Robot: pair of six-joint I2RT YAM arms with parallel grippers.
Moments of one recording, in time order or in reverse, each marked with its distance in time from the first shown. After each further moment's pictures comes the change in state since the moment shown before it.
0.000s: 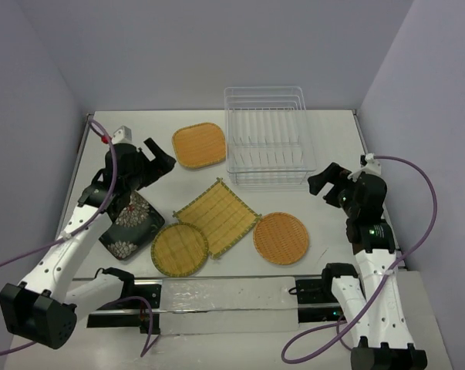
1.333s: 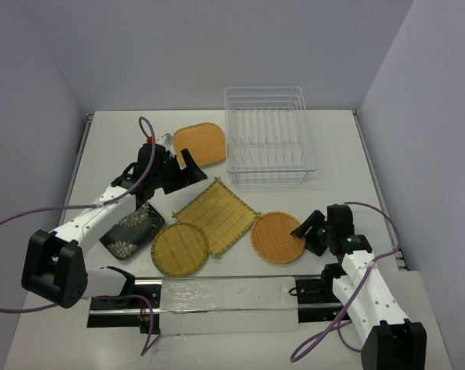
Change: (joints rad) left arm -0.088 0.276 -0.055 0.187 0.307 0.050; right arm 0.107 0.039 -0.424 -0.128 -0.081 0.339
